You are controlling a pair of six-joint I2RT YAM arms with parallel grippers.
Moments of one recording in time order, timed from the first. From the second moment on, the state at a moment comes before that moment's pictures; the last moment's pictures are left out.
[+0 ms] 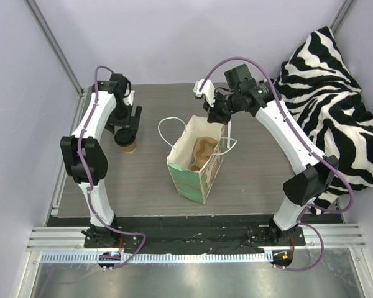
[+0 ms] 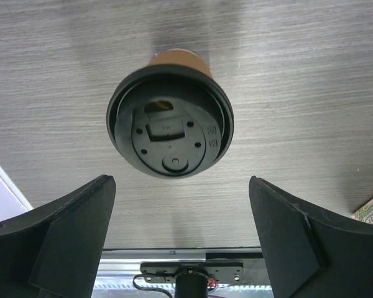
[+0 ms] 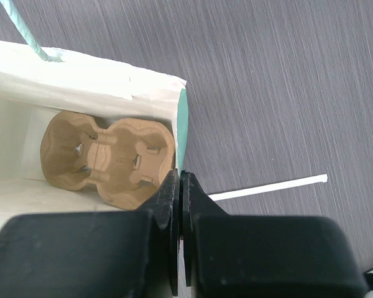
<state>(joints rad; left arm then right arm) -0.11 1.96 1.89 -1.26 -0.05 -0.01 0.48 1.71 1.89 -1.03 -0.46 -0.72</state>
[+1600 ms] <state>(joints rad) -0.10 2.06 1.94 -1.29 -0.08 -0.03 0.48 1.71 1.90 -1.06 -0.46 -0.72</state>
